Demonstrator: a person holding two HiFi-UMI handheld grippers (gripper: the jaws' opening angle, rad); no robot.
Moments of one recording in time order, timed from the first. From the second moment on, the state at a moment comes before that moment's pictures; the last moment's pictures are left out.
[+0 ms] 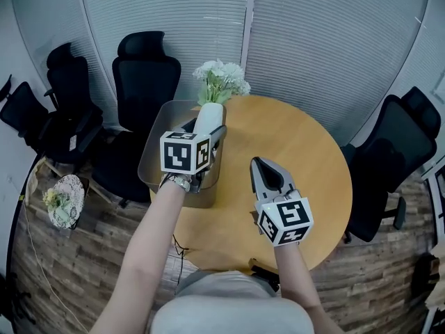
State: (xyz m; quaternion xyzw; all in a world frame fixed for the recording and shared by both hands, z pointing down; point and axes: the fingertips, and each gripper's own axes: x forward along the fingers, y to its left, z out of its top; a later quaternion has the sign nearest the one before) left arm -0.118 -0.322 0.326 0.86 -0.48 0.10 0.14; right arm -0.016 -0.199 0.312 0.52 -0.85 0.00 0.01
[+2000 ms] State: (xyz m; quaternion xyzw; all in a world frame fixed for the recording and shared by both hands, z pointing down) left arm 0.084 -0.281 0.379 0.94 -0.31 -0.01 0.12; right arm 0.106 -0.176 0.375 0.59 -0.80 0.02 0.05
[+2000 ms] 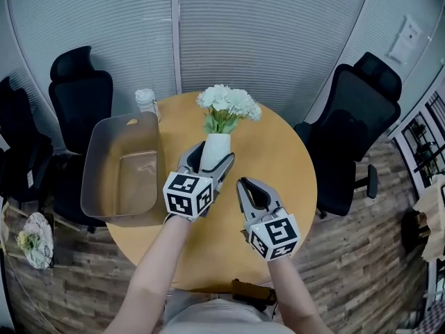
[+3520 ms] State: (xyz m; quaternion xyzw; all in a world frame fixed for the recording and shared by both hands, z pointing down) left arm 0.143 -0.312 0.510 0.96 -0.29 -0.06 0.02; right arm 0.153 -0.180 0.505 0.65 -0.75 0.04 0.02
